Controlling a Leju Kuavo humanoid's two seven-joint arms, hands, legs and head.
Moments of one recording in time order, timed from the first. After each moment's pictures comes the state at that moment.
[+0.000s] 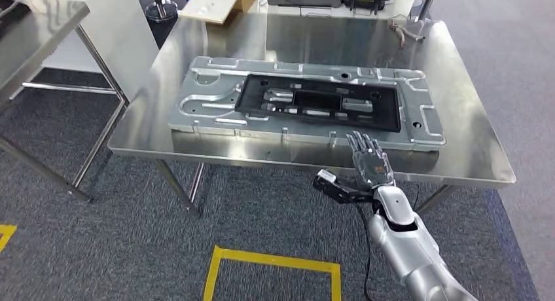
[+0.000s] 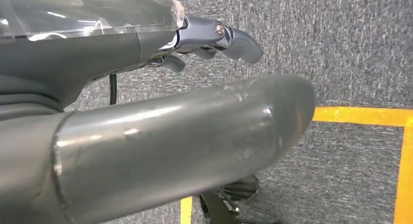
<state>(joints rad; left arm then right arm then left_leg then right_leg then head) -0.07 0.04 0.87 -0.22 -0.92 -0.02 -0.32 -0.49 -0.05 0.26 -0.98 1.21 -0.34 0.04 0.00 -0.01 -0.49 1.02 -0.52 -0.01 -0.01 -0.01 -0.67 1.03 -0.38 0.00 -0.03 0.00</state>
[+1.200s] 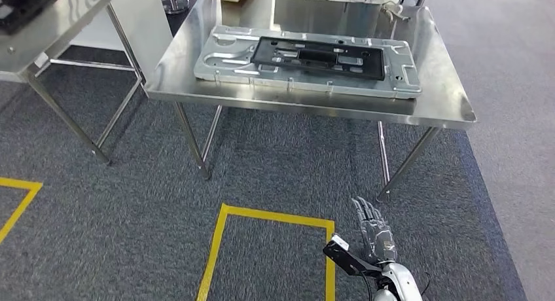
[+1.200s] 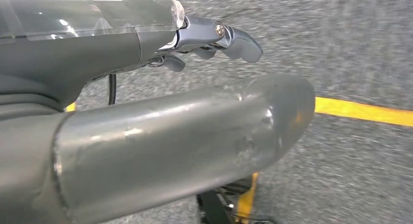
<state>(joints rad) -0.06 0.01 0.95 -0.22 -0.91 -0.02 -0.32 -0.07 -0.05 0.17 -1.07 0.87 -0.53 -0.19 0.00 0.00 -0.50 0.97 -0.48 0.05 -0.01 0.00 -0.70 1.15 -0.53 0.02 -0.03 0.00</state>
